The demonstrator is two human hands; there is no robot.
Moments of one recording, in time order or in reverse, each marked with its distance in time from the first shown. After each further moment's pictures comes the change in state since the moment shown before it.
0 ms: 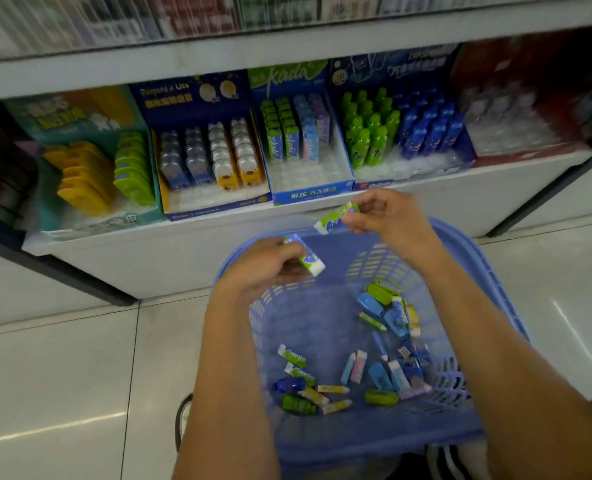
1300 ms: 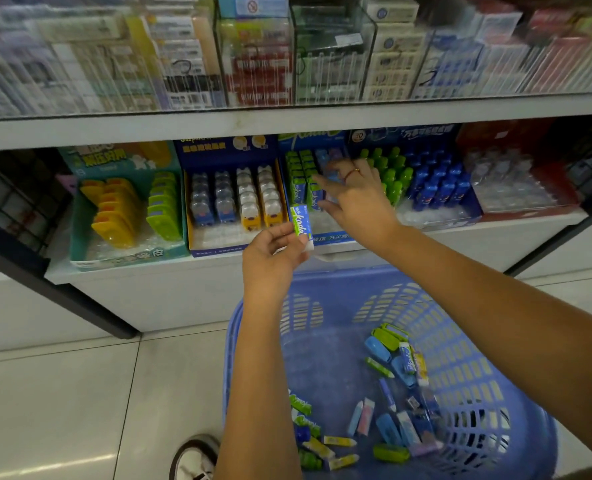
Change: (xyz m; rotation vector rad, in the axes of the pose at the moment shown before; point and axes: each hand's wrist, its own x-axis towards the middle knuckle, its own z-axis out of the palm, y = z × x) left_hand -0.008 0.038 0.001 -0.371 0.394 0.439; right_hand 0.080 -0.064 0.044 -1.221 0.119 -0.595
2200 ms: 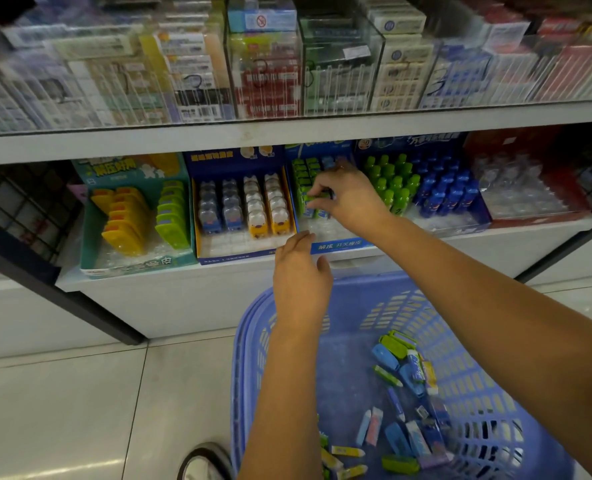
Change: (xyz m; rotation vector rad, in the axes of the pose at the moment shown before) left_hand 0.002 -0.019 0.018 0.990 -0.001 0.356; right_hand 0.032 -0.007 0.001 0.403 -0.025 0.027
